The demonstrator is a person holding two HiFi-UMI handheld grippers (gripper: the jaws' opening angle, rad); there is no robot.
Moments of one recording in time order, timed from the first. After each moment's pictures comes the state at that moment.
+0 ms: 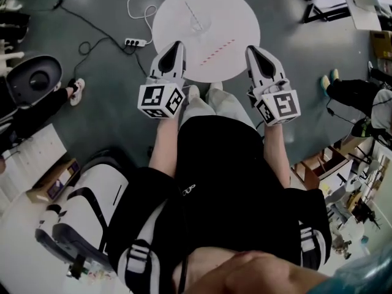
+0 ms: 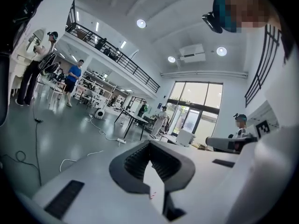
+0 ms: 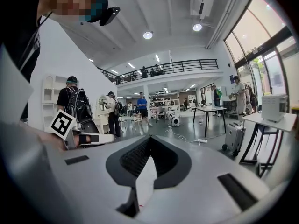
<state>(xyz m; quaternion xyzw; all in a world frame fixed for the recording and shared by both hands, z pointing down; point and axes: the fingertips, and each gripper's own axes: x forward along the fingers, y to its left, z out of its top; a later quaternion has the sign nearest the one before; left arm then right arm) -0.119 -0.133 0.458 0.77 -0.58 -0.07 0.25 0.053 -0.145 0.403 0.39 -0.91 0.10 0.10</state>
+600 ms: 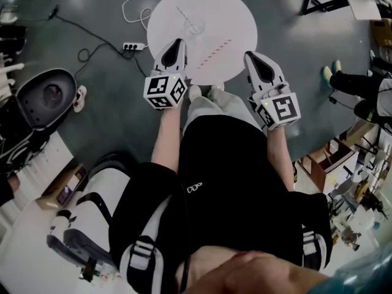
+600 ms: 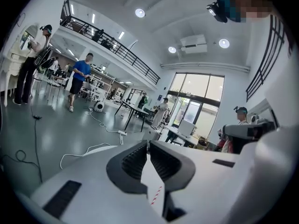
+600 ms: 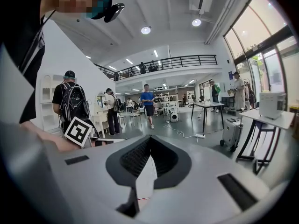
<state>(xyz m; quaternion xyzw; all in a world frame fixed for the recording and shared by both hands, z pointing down) -0.097 -0.170 0.514 0.78 -0.57 -0.03 0.27 0.072 -0.144 0.418 0.40 -0.90 0.12 0.13</state>
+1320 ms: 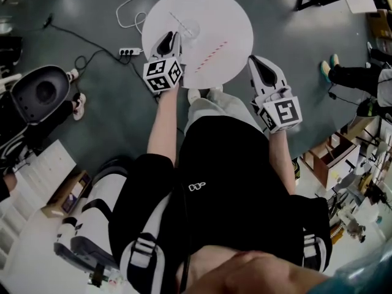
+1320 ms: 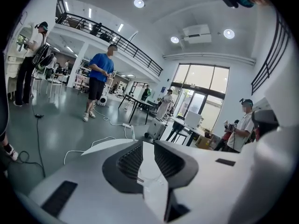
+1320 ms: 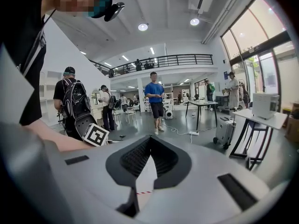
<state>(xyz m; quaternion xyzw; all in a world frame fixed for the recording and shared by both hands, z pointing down) -0.104 -0.224 0.583 0.76 -0.57 0.02 0.30 0.095 -0.149 0.427 0.42 -0.89 0.12 0.15</state>
